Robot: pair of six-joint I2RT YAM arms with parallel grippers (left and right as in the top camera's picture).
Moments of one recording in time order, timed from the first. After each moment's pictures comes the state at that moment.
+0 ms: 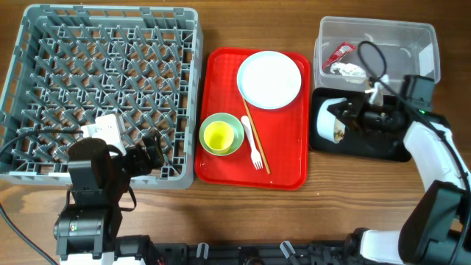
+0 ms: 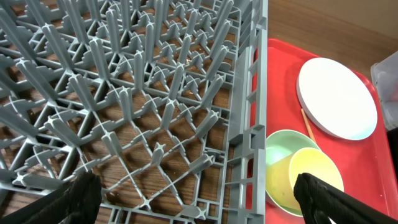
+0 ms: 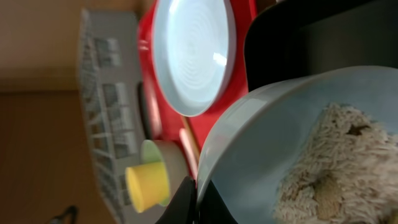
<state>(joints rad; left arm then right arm) 0.03 0.67 0.70 -0.70 0.09 -0.25 -0.30 1.55 0.89 -0.50 -0.94 0.36</state>
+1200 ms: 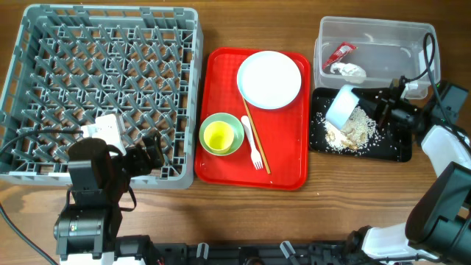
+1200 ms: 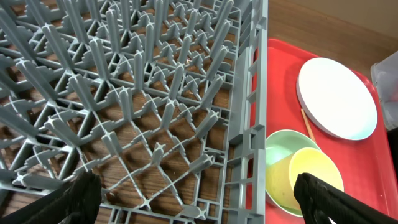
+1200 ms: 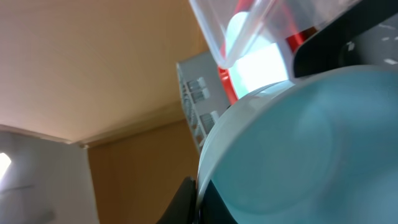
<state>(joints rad) 0.03 0.67 0.70 -0.70 0.09 -0.25 -0.48 1.65 0.88 -0.19 -1.26 0.87</state>
